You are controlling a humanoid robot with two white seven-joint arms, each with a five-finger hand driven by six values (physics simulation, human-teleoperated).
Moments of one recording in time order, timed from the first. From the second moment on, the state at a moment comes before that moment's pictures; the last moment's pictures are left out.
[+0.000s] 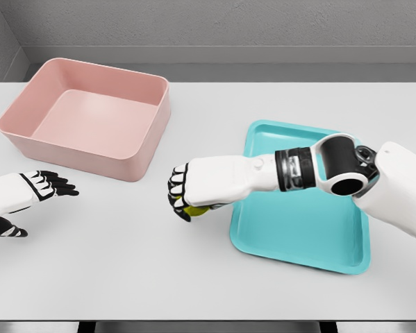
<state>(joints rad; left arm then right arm) 0.06 1.24 -0.27 -1.71 -0.26 -0.61 -0.24 -0.82 -0.57 0.98 -1.71 0.38 -0.61 0.49</state>
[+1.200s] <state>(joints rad) 0.06 1.24 -0.27 -1.70 -0.26 -0.61 -0.24 -0.81 -0.34 1.07 -1.44 0.53 -0.61 0.50</state>
